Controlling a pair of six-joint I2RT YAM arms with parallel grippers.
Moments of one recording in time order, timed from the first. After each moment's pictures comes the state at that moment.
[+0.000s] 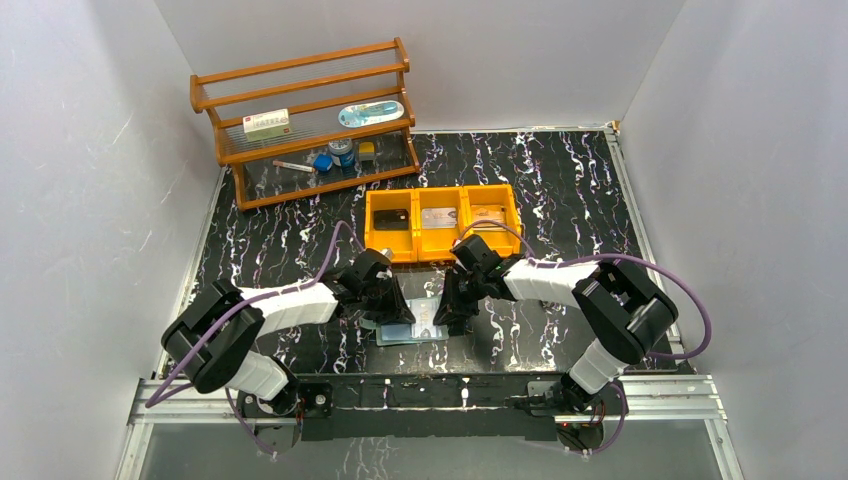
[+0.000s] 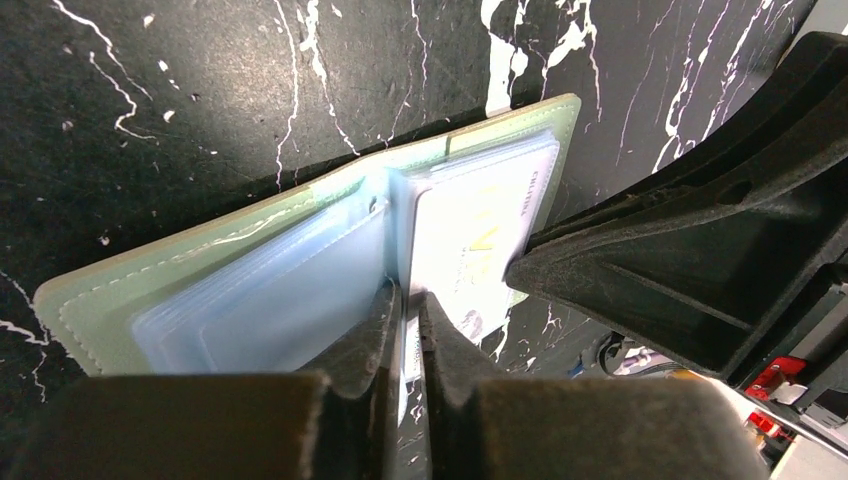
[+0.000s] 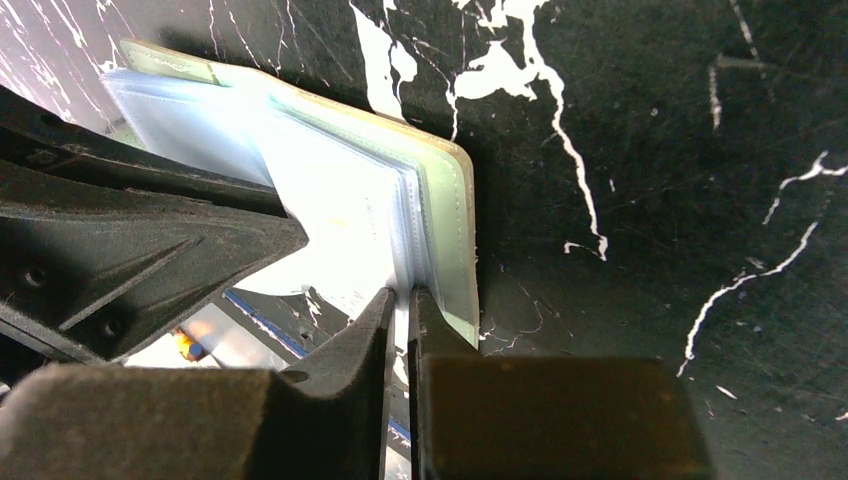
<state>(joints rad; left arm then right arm) -0.77 1.45 0.57 -0.06 0.26 -0.96 0.79 1.60 0.74 -0.19 -0.42 0.85</state>
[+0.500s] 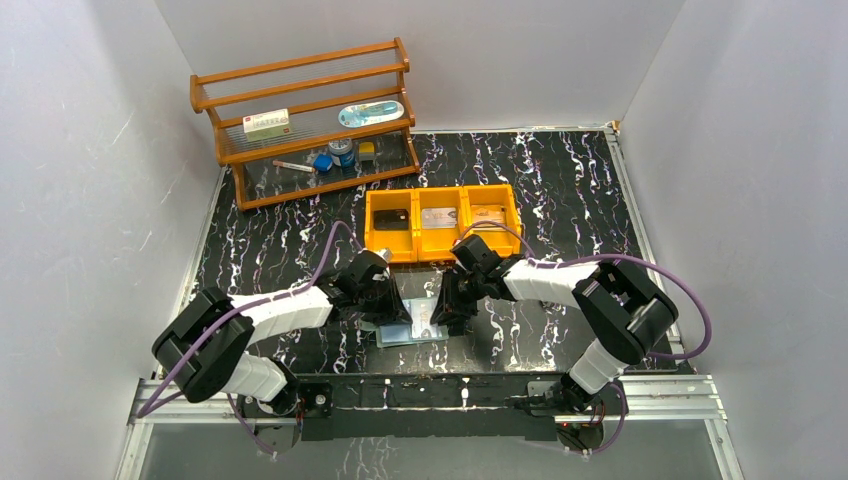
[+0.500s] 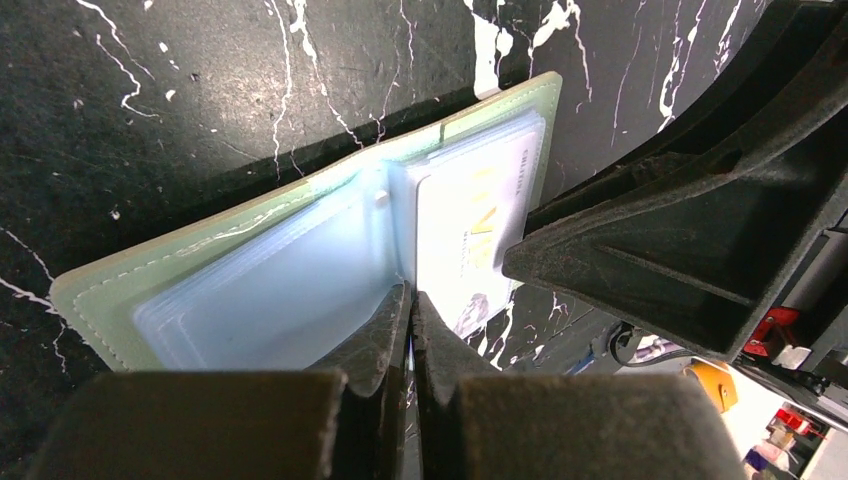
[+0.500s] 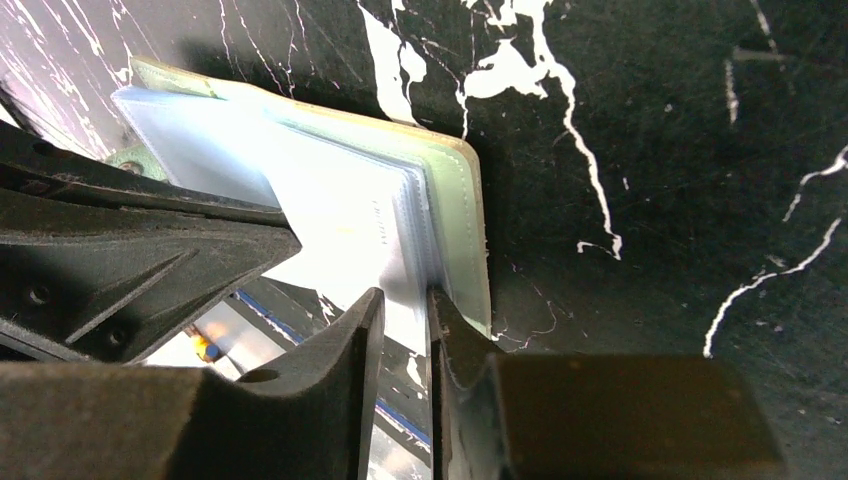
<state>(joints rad) -0.77 1.39 0.55 -0.08 0.24 -0.93 0.79 1.60 0.74 -0.19 -0.42 0.89</state>
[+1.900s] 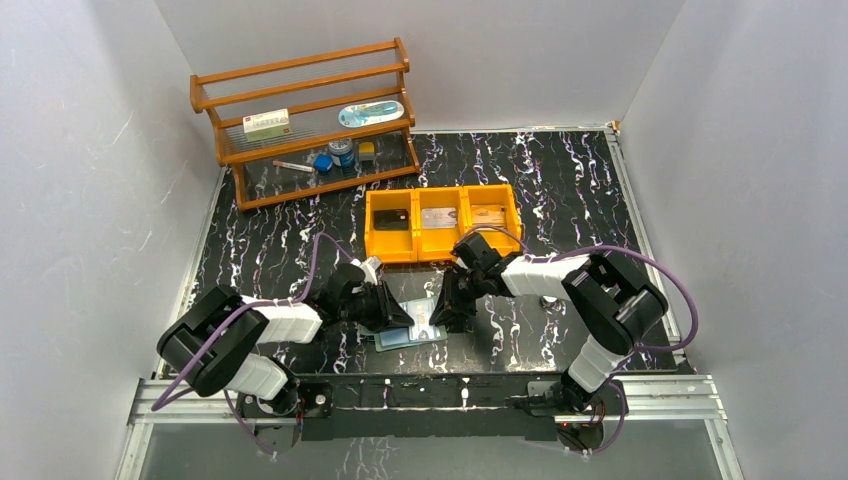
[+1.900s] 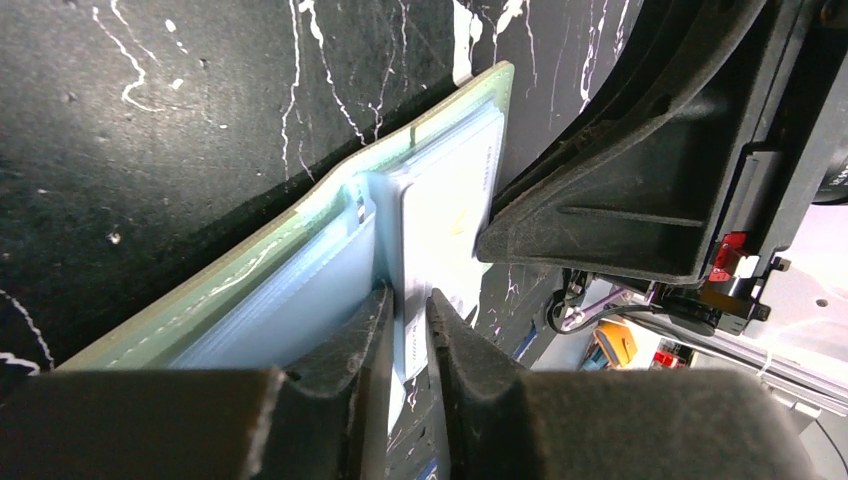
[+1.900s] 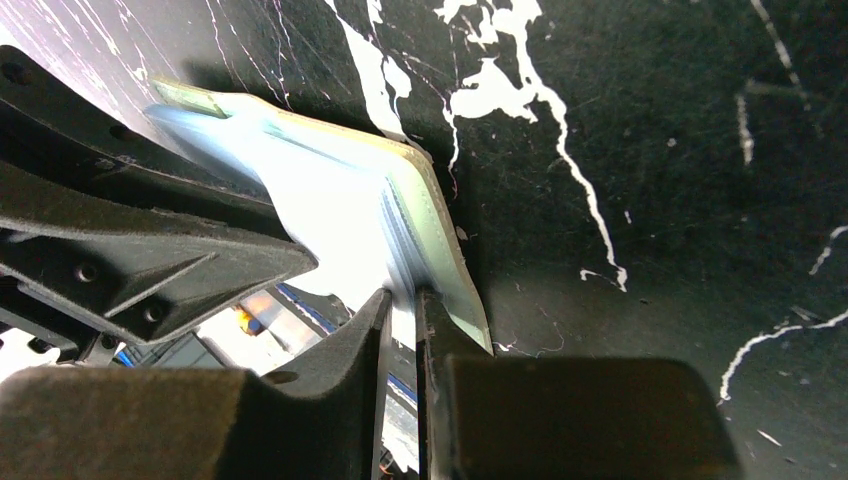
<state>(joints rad) -0.69 1.41 0.30 0.43 0.44 -1.04 0.76 1.67 0.75 -0.15 -0.53 0.93</state>
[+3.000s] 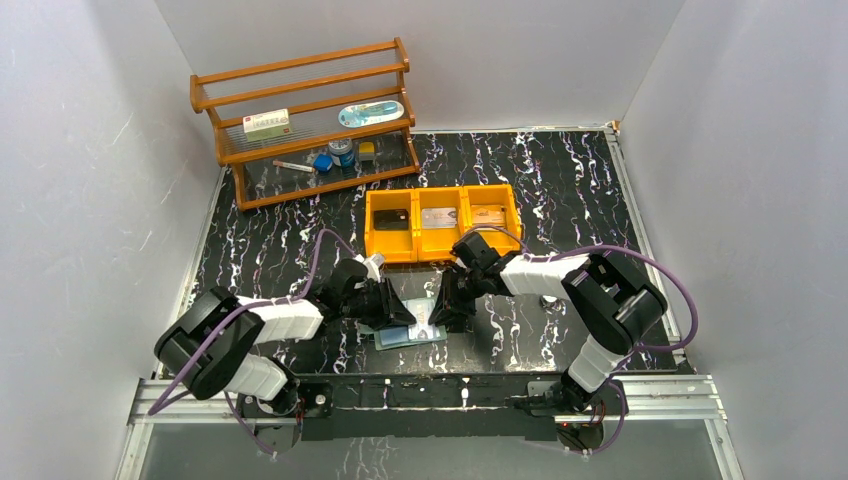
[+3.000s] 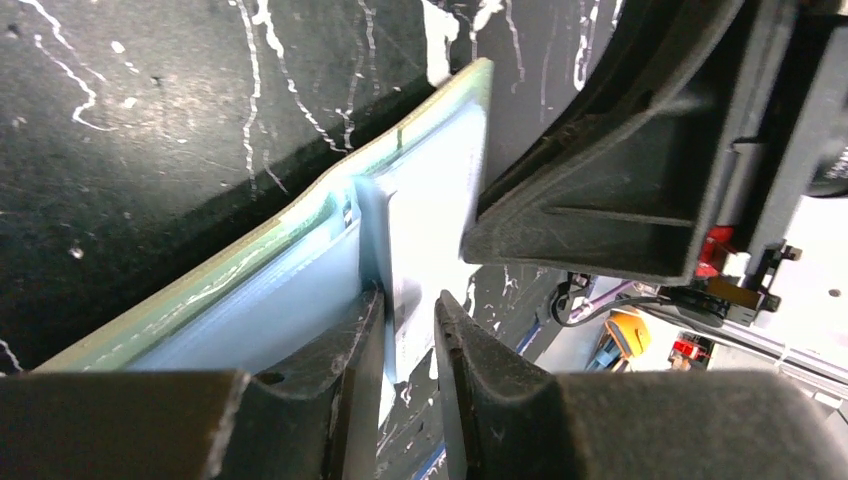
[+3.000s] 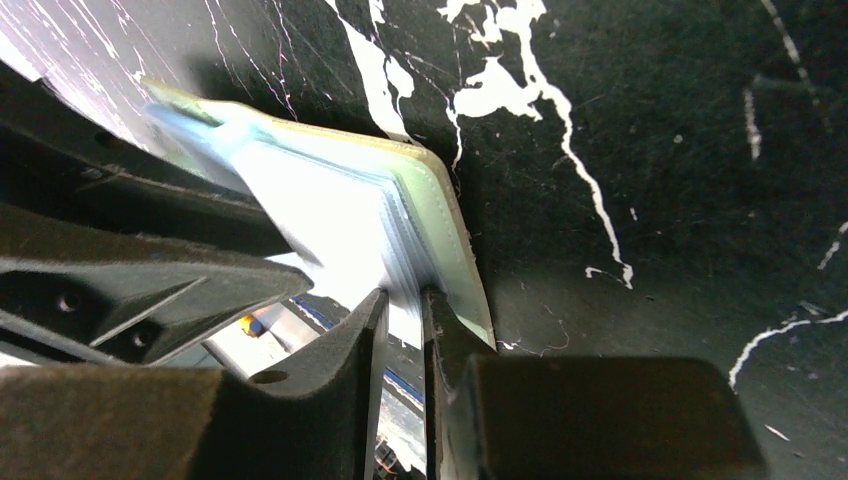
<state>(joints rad) -0.69 1.39 0.35 0.34 0.45 -0.99 0.76 1.67 0.76 -0.17 -0.52 0.94</state>
